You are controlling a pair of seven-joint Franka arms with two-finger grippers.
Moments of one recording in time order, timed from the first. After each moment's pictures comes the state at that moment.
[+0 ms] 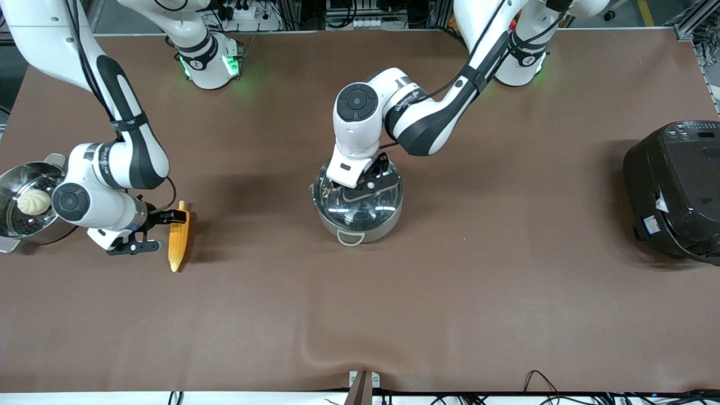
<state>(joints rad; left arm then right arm) -0.69 0.64 -0.19 -1.36 0.09 2.01 -1.21 -0.04 0.45 0.02 -1.93 -0.06 2.21 -0.08</state>
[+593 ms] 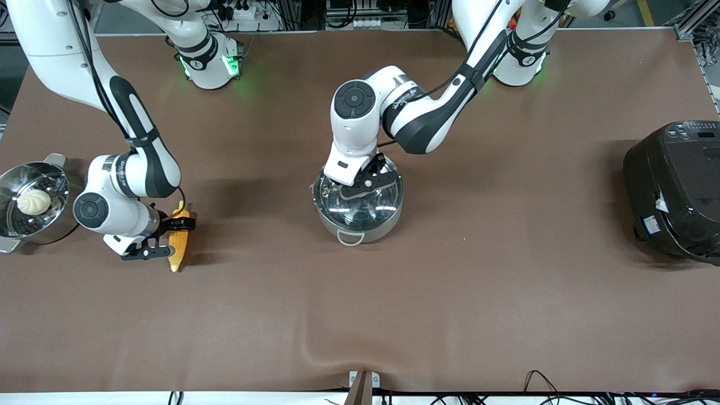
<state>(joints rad) -0.70 0.64 -0.19 -1.36 0.09 2.01 -1.21 -0.04 0.55 0.01 -1.93 -0.06 2.32 -0.08</state>
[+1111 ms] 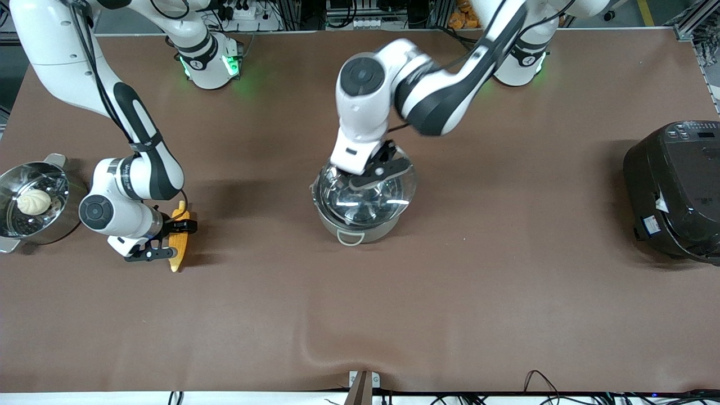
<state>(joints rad) -0.65 0.48 -0.18 -1.33 0.10 1.80 -1.22 -0.04 0.57 0.01 -1.93 -0.06 2.36 -0.08</state>
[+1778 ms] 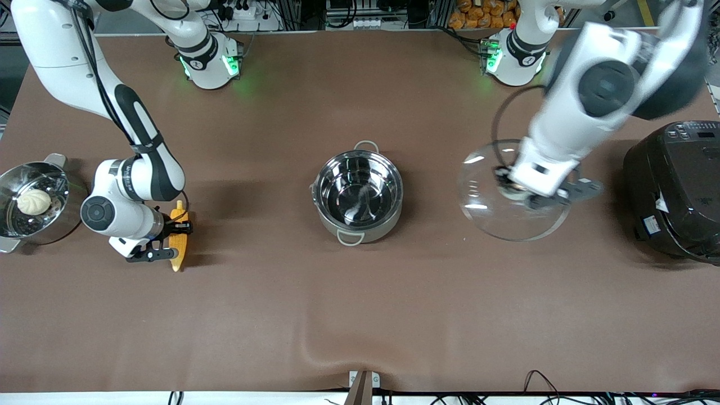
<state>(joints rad) -0.14 0.18 -0.18 -1.69 0.09 1.75 -0.54 -0.04 0.57 0.03 -1.92 -0.06 2.31 -0.08</state>
